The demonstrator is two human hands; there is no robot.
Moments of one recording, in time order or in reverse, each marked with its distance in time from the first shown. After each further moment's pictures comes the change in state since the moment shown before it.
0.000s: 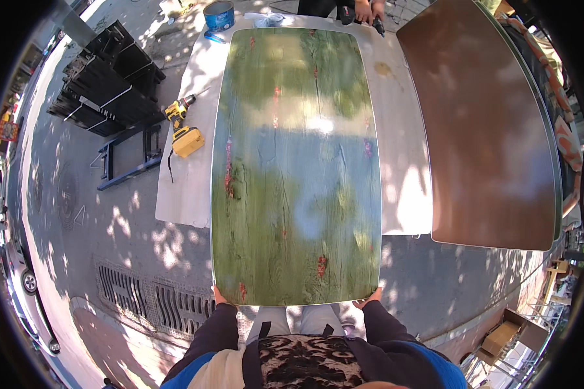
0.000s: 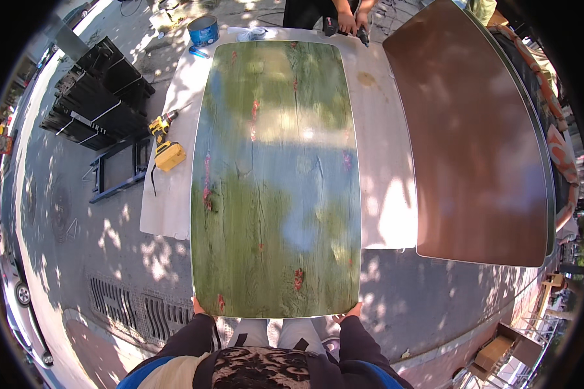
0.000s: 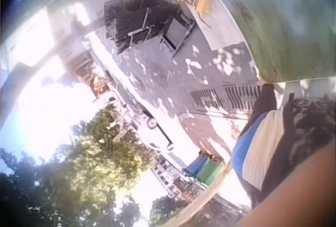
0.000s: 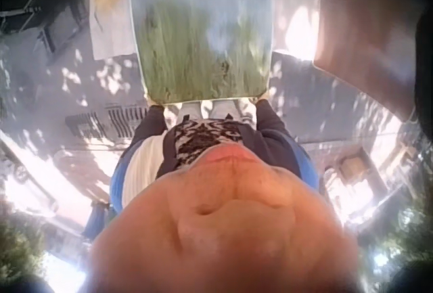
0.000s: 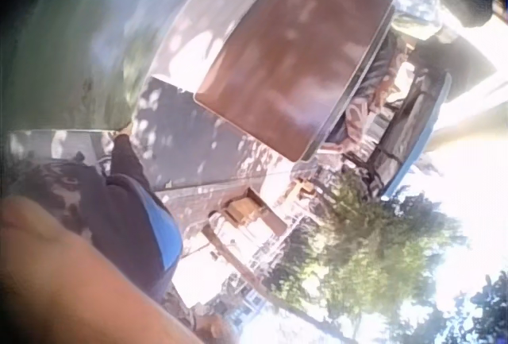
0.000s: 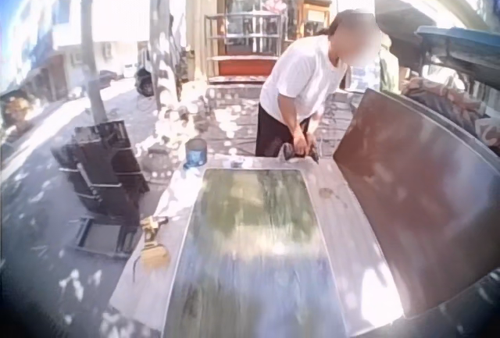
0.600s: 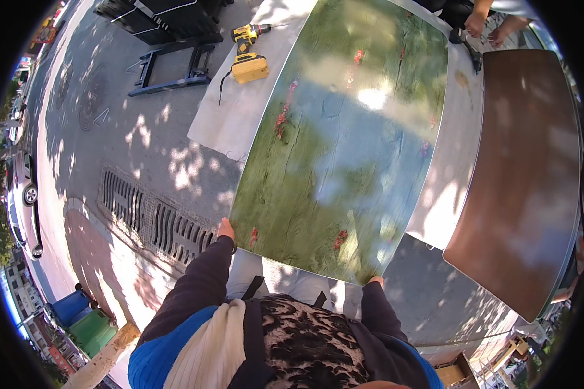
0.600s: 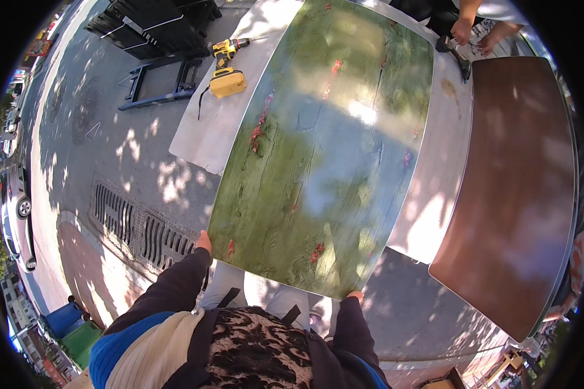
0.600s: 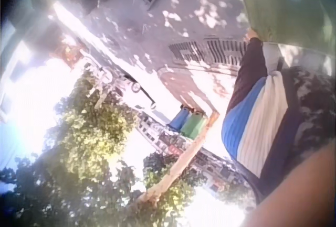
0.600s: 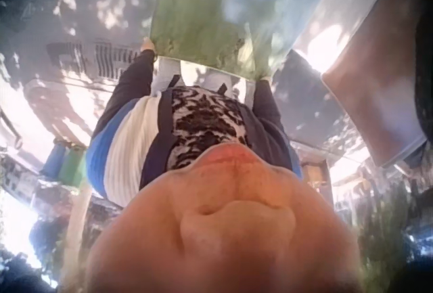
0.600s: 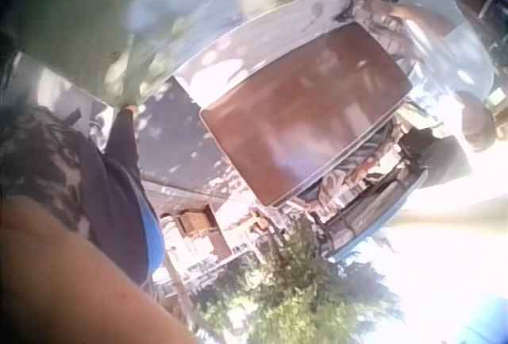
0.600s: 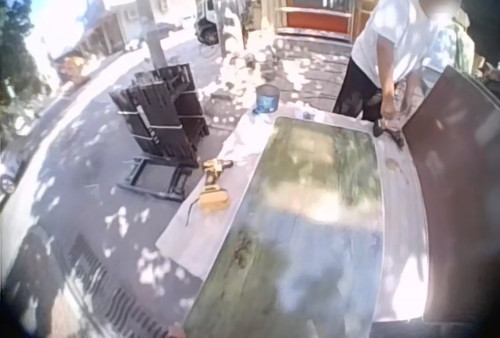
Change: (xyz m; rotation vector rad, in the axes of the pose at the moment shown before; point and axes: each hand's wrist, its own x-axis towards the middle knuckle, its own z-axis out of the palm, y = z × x) left_hand 0.035 0.038 -0.006 1.549 0.501 0.400; right_hand -0.031 0.015 0.051 -0.745 0.625 -0.565
